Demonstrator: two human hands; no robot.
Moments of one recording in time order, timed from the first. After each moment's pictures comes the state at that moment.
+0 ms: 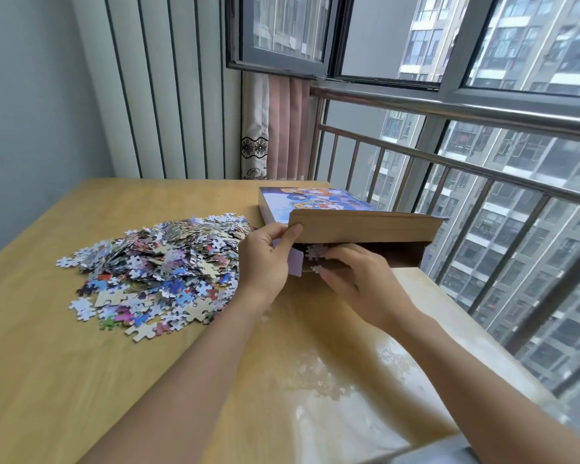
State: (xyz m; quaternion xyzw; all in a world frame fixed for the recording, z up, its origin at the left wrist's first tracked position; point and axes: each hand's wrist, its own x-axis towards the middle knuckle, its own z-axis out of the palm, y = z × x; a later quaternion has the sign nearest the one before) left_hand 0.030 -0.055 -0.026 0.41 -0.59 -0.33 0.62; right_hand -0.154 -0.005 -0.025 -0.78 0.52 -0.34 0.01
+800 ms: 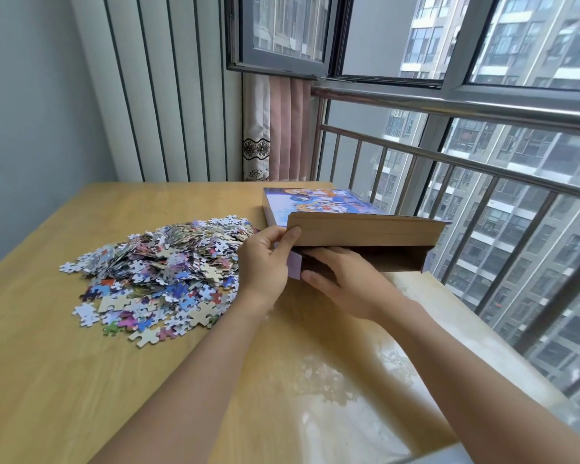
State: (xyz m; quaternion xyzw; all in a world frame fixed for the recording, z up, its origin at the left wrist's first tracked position) left_hand 0.034 -0.058 -0.029 0.41 -0.57 -0.36 0.61; right_hand -0.135 -0.027 -0.022 -0.81 0.53 -0.22 0.04
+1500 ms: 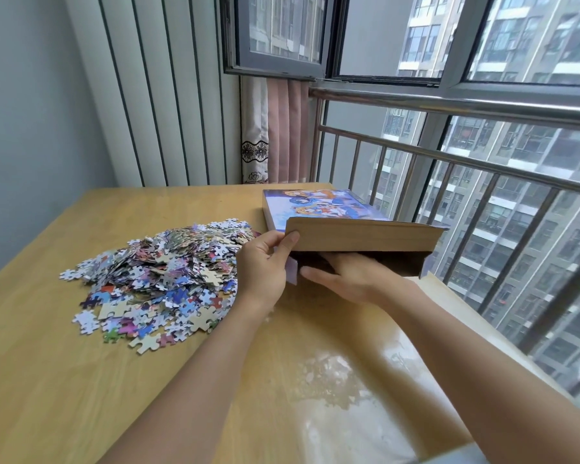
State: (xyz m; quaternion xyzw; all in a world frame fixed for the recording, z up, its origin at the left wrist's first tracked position) left_hand 0.037 -0.061 -0.034 0.42 -0.58 -0.35 0.60; right_hand -0.149 -0.050 -0.018 -0.78 0.60 -0.13 0.10
